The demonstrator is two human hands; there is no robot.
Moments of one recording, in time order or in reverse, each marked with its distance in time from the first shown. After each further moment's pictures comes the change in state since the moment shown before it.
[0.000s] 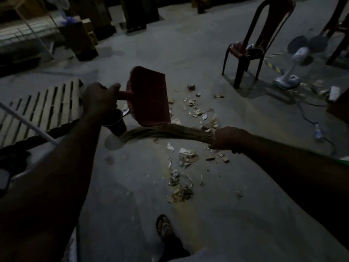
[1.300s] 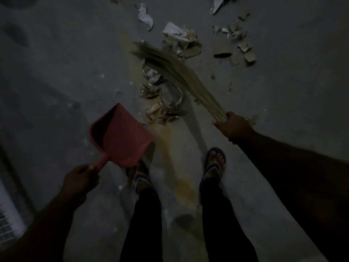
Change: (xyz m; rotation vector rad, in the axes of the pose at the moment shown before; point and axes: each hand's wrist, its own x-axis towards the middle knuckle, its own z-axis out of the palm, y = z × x) left_hand -0.250 -0.511 0.385 -0.099 -0.461 -1.144; right_hand 0.385 0.141 0.481 0.288 -0.315 0.351
